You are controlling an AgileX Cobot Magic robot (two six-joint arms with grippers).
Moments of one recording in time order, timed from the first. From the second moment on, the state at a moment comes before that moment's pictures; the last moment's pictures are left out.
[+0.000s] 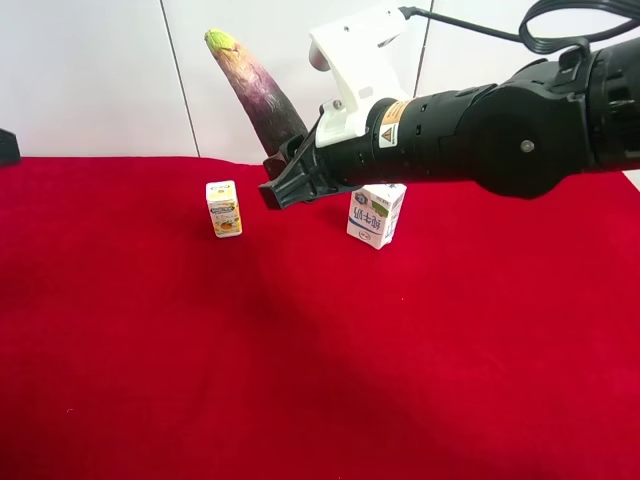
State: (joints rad) left arm 0.07 0.71 -0.64 -0.51 0.59 0.32; right arm 0.73 1.57 -0.90 0.00 -0.11 -0.10
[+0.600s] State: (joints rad) left arm 0.00 0.97 -0.72 -0.66 0.48 0.49; right arm 0.73 1.57 -0.90 0.00 -0.11 -0.10
